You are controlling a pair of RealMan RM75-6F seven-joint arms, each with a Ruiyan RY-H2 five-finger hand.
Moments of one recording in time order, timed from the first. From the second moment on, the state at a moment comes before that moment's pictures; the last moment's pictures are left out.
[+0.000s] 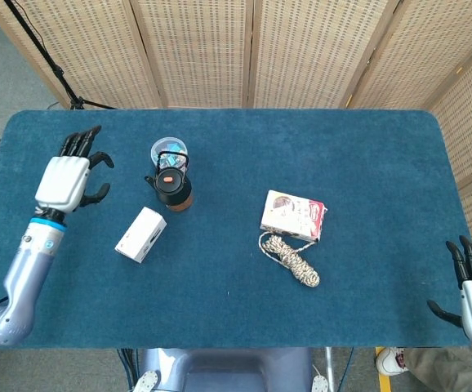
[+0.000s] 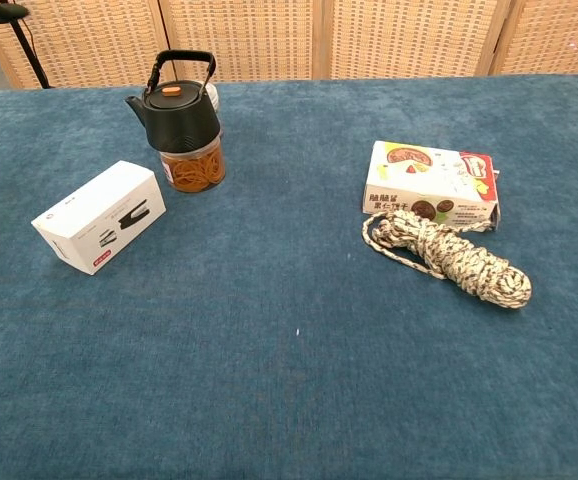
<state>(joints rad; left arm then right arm) -0.68 -1.16 -0.37 -1.74 0.93 1.04 0.36 -0.01 -1.09 0.09 -1.72 -1.47 1.54 -0.16</state>
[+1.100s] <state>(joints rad) -1.03 -1.47 -0.34 -1.44 0.48 0.97 0.57 0.01 -1.07 0.11 -1.70 -1.38 1.50 -0.14</state>
